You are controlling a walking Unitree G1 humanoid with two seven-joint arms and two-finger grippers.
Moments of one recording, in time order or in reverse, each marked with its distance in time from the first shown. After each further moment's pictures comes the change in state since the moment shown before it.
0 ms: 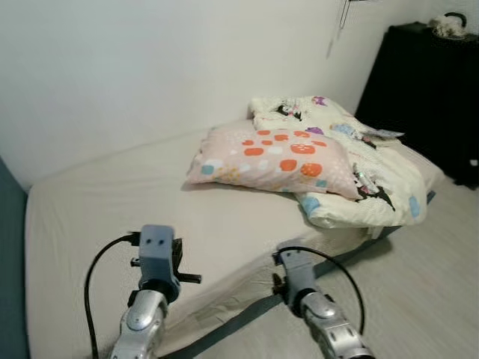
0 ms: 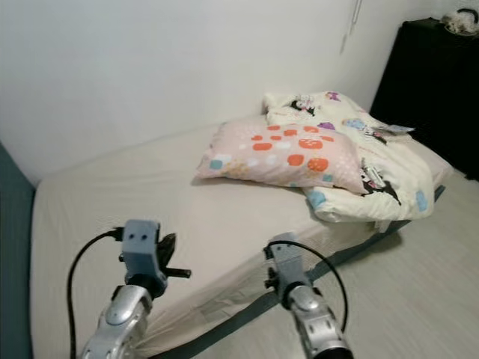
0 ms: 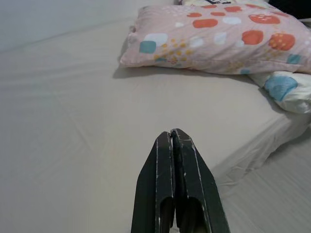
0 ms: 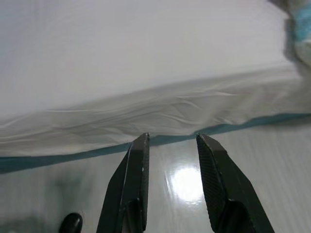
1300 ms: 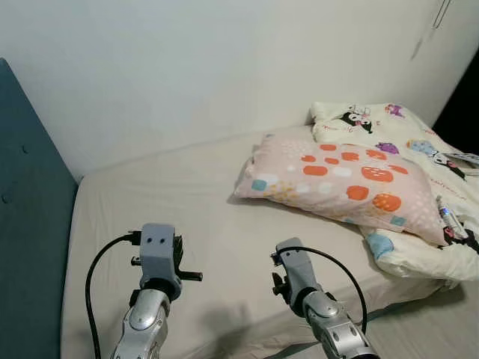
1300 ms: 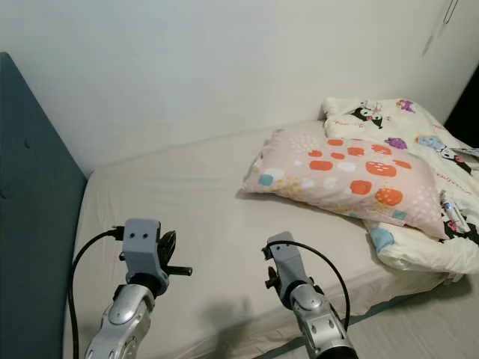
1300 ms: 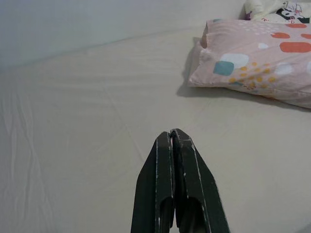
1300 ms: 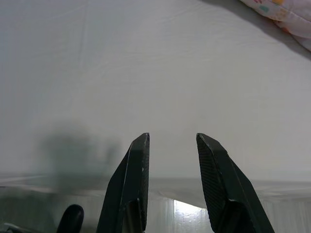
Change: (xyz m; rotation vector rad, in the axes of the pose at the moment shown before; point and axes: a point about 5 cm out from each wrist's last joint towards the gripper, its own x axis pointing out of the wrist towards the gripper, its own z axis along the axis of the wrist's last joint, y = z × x) left arm 0.000 0.004 0.002 0.013 -0.019 0.045; right arm -0.001 -0.005 0.001 -0.023 -0.008 0.013
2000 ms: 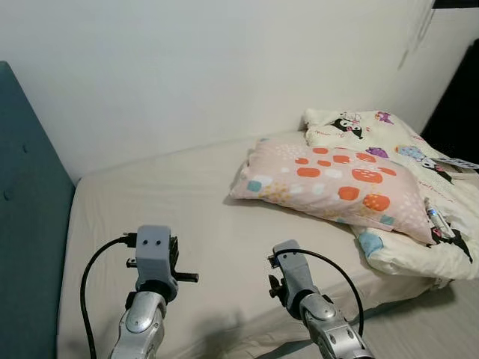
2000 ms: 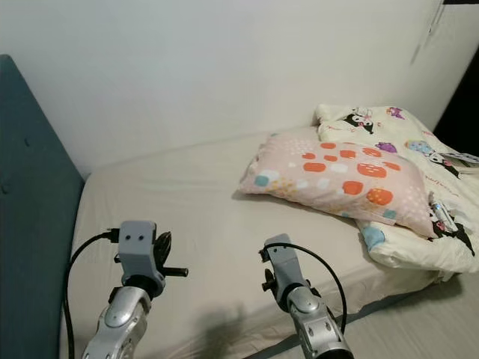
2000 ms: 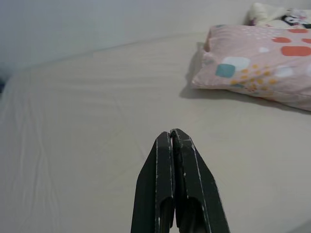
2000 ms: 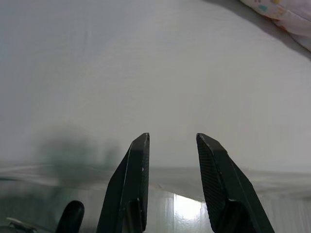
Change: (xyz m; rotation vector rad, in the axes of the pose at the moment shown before) left arm -0.002 0.001 -0.001 0.002 -0.007 0.001; right arm 0.000 0.004 -0.002 0.007 0.000 0.010
